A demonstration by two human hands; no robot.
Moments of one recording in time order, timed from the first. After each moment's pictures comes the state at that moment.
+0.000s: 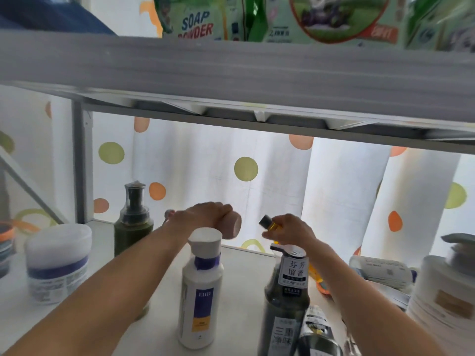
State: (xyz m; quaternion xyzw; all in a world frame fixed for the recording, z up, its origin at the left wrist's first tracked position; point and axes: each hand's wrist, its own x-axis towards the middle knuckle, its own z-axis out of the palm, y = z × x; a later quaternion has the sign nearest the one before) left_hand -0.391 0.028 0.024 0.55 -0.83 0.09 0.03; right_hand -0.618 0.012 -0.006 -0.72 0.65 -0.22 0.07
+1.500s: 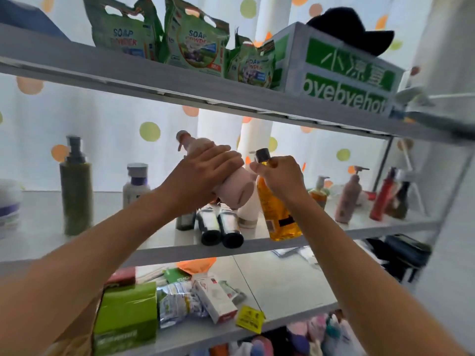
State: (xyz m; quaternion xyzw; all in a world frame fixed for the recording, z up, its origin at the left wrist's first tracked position) left_hand -0.455 0.330 0.034 0.03 -0.84 0.32 0.44; right_hand -0.643 0.413 0.051 -0.51 0.71 -0.49 -0.04
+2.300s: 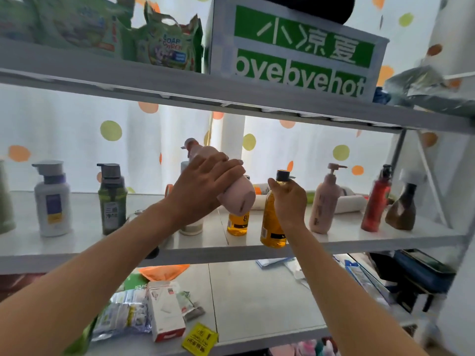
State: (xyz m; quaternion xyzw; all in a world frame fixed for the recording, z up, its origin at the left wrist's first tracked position) left_hand -0.697 0.366 0.013 0.13 -0.83 0.35 0.42; right_hand -0.919 0.392 -0.023 -0.43 0.65 -0.63 0.00
